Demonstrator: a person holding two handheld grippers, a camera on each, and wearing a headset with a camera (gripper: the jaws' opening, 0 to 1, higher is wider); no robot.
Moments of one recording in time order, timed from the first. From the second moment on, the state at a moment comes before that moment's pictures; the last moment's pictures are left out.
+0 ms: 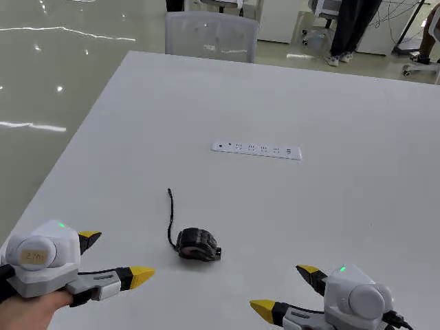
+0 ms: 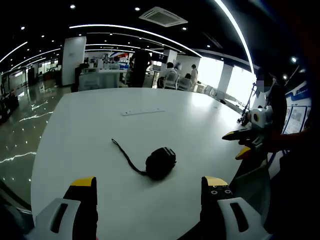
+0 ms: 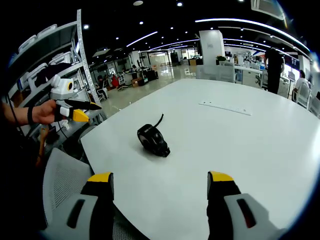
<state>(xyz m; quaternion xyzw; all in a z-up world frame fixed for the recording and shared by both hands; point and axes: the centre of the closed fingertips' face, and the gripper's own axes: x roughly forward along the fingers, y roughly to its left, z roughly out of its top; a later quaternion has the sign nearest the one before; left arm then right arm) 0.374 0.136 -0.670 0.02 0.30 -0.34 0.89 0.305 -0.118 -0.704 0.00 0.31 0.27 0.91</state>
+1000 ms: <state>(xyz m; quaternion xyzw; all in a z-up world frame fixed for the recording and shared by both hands) 0.382 0.123 -0.690 0.04 0.32 -0.37 0.87 0.309 -0.118 -0.721 0.01 0.32 0.27 0.91</state>
